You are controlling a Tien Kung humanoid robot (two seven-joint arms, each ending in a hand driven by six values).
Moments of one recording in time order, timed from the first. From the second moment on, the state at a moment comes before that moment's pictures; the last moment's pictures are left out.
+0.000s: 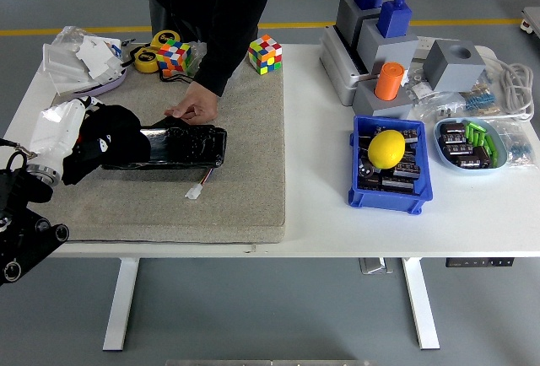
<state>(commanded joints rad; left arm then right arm) -0.54 0.47 -0.62 -0.89 1.63 0.65 0.06 0.12 -0.42 0.81 0.26 -0.14 -0.17 -0.13</state>
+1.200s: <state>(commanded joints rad) -0.61 0.38 -0.41 -1.01 1.65 0.65 0.09 0.13 -0.42 0.80 0.25 -0.13 -0.17 -0.13</state>
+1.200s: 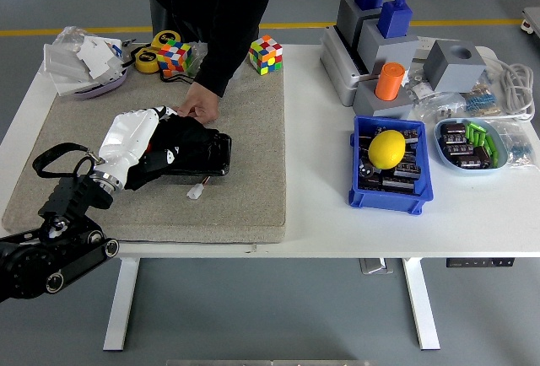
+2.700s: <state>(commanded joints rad) -0.63 0.42 -0.41 -1.05 1.68 0.65 0.12 0.12 -0.42 0.81 0.25 -0.14 -0.17 -0.14</state>
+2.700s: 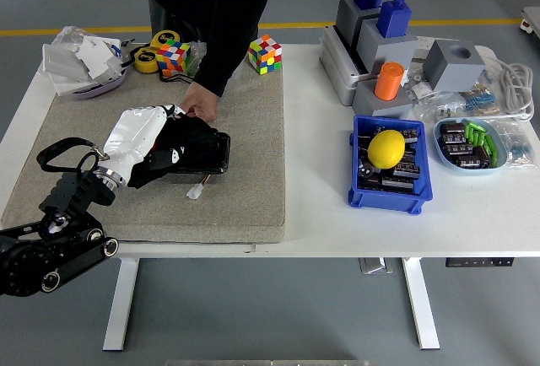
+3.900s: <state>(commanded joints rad) -0.53 0.52 -0.64 -0.97 1.70 0.65 0.11 0.12 -0.42 0.83 0.25 -0.14 -0.17 -0.14</state>
